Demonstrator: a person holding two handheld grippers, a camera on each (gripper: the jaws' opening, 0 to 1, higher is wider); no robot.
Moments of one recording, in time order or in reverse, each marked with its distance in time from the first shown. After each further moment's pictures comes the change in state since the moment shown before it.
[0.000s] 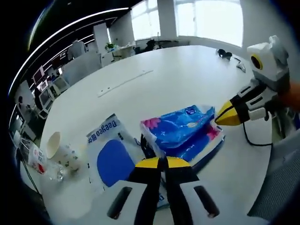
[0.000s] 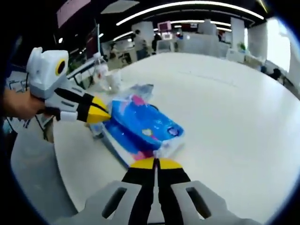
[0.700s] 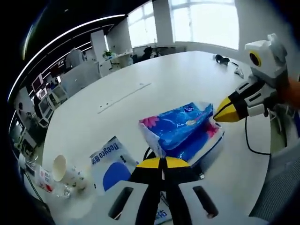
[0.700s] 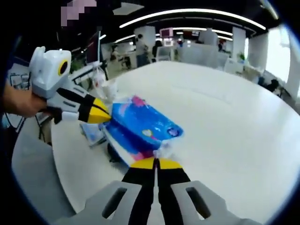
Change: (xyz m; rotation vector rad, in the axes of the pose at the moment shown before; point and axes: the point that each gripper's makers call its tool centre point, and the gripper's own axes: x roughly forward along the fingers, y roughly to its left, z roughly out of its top) left arm 0.001 0.001 0.049 0.048 -0.061 -0.003; right arm -0.023 -0.028 0.037 -0.028 -0.053 -0.040
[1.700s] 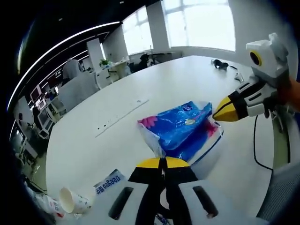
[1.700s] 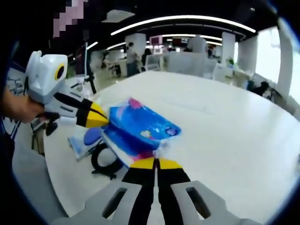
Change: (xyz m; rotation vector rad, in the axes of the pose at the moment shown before) left arm 0.025 -0.003 0.062 0.053 -0.051 -0.006; right arm -0.018 -0.054 0.032 0.022 -0.071 -0.093
